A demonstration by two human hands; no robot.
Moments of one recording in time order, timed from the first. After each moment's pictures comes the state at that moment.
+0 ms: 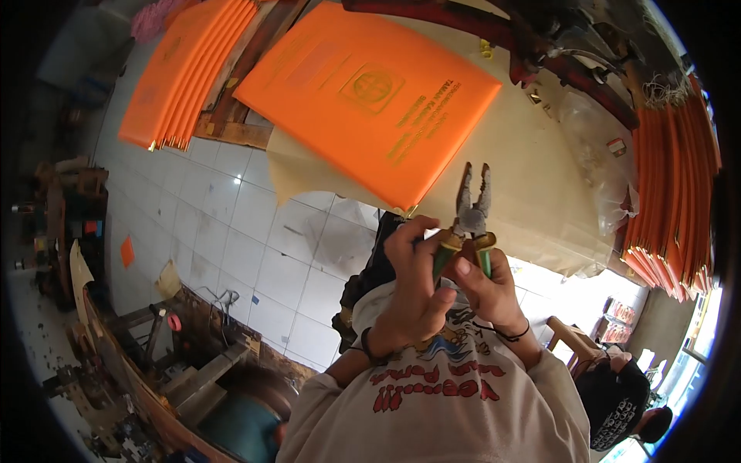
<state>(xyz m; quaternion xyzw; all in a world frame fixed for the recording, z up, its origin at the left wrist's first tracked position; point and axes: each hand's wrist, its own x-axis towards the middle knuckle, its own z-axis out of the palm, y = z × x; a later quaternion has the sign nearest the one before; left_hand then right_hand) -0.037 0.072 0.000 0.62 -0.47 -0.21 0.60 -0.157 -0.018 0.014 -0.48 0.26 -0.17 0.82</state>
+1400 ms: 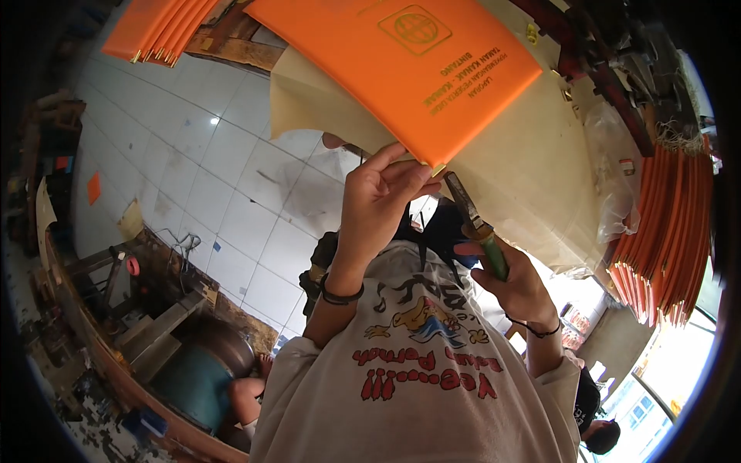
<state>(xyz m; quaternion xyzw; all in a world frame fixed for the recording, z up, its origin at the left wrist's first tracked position) 0.018 0.062 -0.016 0.45 -0.15 -0.43 0.76 -0.177 -0.039 0.049 -0.69 0.35 0.12 0.62</state>
